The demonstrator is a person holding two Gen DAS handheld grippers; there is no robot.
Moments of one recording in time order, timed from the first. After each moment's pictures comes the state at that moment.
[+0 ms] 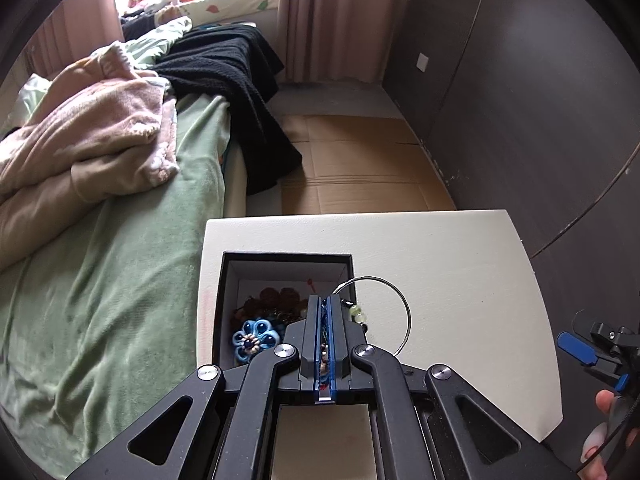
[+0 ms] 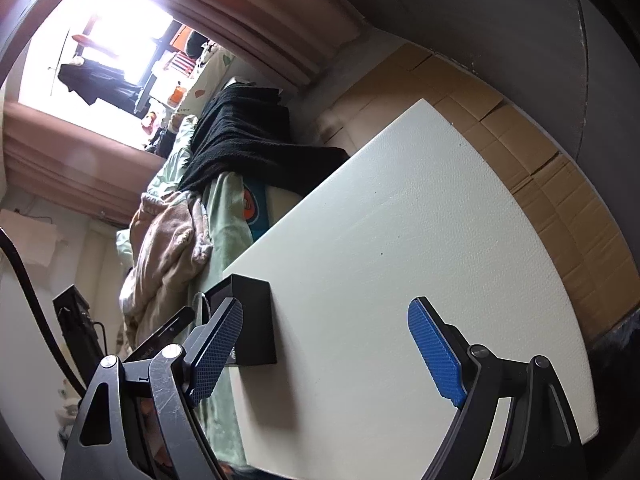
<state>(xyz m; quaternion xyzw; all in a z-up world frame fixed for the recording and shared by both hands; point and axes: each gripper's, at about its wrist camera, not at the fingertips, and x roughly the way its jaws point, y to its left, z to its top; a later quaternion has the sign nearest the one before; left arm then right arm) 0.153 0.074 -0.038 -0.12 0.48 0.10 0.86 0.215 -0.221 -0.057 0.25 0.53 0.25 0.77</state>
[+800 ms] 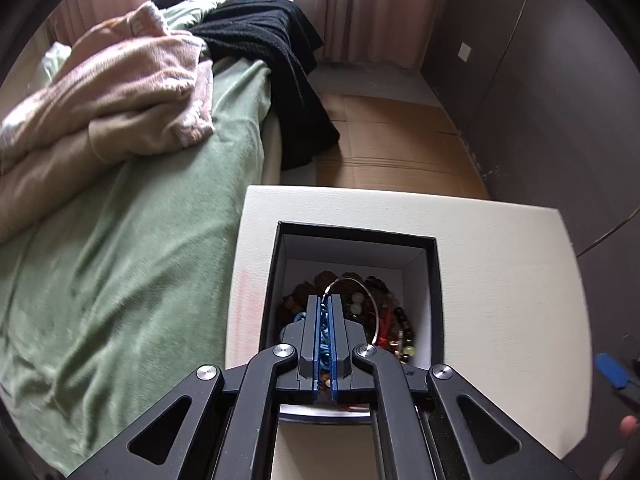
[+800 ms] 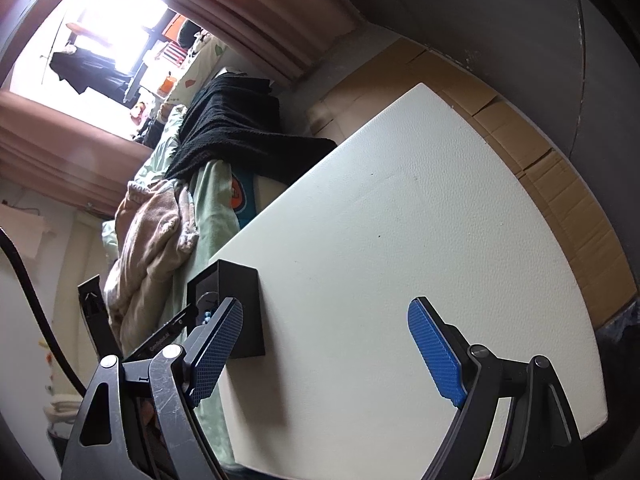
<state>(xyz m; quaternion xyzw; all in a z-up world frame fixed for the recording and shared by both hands) 0.152 0.113 -0.078 -0.15 0.50 0.15 0.84 0.207 -0.206 -0.065 0.23 0.54 0.24 0.77</state>
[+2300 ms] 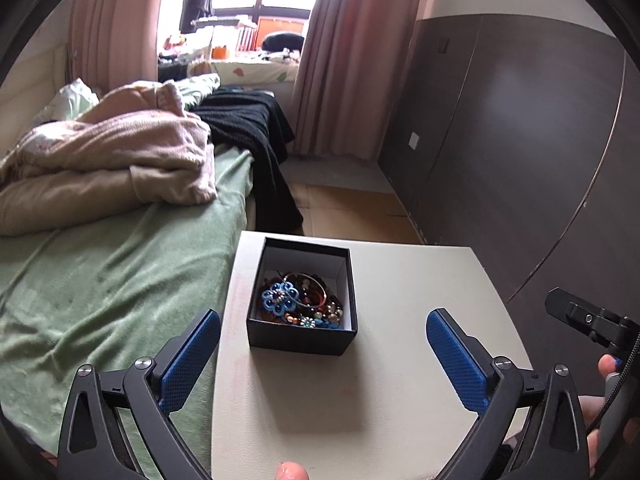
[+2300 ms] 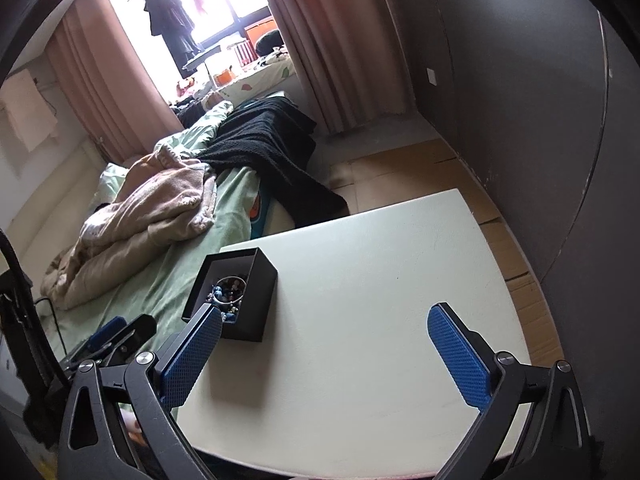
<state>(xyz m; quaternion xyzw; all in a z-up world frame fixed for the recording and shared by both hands) 0.017 0.051 -0.007 -0.15 0.32 0.12 0.93 0.116 -0.185 0.019 0.04 0.39 0.27 0.88</state>
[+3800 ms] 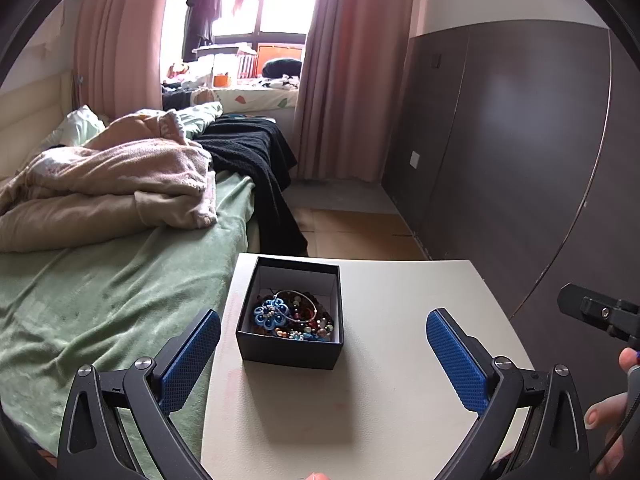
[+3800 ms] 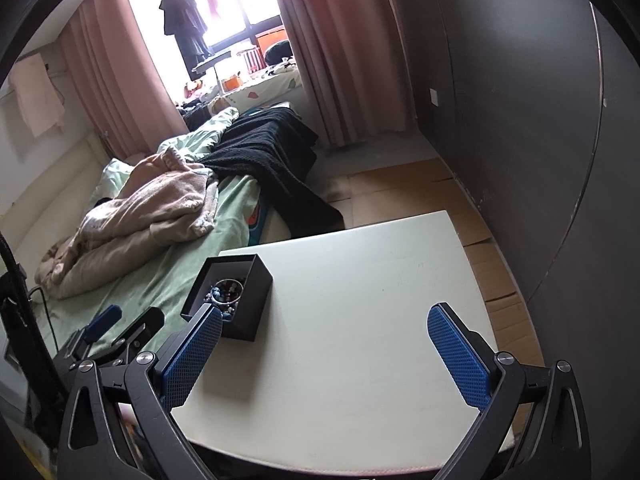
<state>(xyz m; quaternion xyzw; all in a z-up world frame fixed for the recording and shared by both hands) 0.017 0.025 -0.004 -0.12 0.28 0.14 0.94 0.107 -0.197 0.032 0.02 0.38 0.27 0.89</state>
